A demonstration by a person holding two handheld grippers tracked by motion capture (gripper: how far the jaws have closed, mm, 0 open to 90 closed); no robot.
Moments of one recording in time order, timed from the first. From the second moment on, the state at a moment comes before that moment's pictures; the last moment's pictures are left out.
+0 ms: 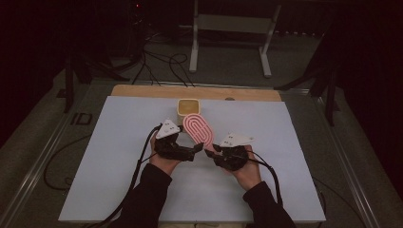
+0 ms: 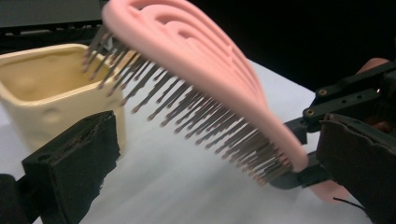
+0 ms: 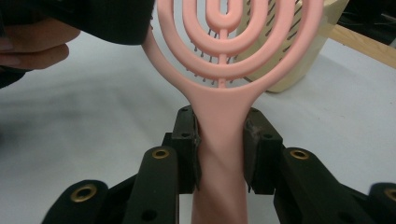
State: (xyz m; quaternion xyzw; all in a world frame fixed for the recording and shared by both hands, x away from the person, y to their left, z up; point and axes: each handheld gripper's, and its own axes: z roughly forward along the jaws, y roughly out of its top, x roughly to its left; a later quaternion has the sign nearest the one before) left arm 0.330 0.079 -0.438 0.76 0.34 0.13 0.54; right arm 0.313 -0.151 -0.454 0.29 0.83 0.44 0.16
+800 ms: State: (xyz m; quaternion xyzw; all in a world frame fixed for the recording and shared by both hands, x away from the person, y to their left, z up) left arm 0.332 0.053 -0.440 0.75 0.37 0.10 0.54; right arm 0.312 -0.147 -0.456 0.28 0.83 0.44 0.16
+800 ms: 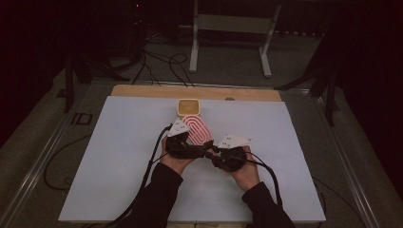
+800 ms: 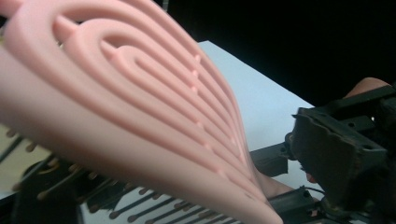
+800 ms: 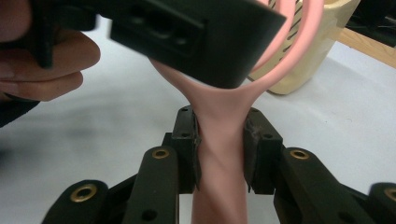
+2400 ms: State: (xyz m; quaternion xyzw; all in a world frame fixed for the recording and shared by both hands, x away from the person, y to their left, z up) left arm 0.334 0.058 -0.438 0.71 0.38 0.02 0.60; right arm 0.312 -0.145 -0.458 0.28 0.83 0.45 0.15
